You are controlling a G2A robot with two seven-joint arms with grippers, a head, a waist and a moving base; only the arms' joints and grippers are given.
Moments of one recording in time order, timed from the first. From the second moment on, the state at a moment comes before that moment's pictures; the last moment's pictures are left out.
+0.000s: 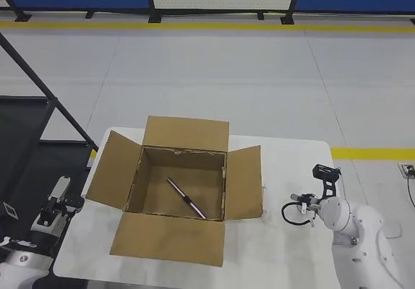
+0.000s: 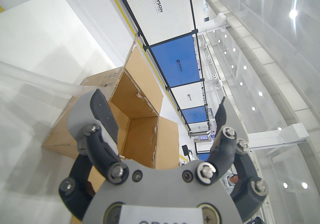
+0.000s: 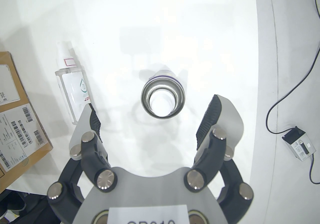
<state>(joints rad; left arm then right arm) 1.66 -1.21 -1.97 -2.12 -0.14 0.06 -0.33 -1.02 -1.40 1.60 -1.59 -1.33 0.28 1.23</state>
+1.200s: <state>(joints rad) 1.66 -1.21 -1.97 -2.12 -0.14 0.06 -0.33 -0.76 -1.44 1.05 -2.12 -1.50 0.24 1.39</state>
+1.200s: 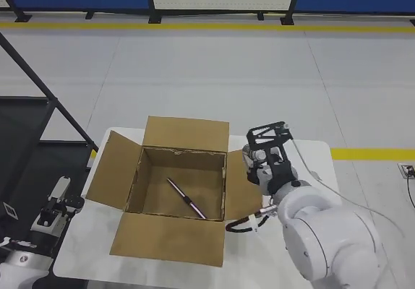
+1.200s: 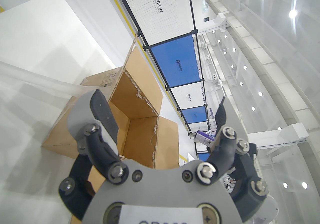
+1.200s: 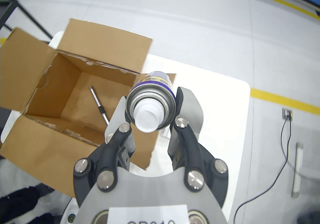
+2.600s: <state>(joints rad) 1.66 -1.21 -1.97 -2.12 -0.14 0.06 -0.33 -0.12 -1.93 0.50 -0.33 -0.81 0.05 0.85</state>
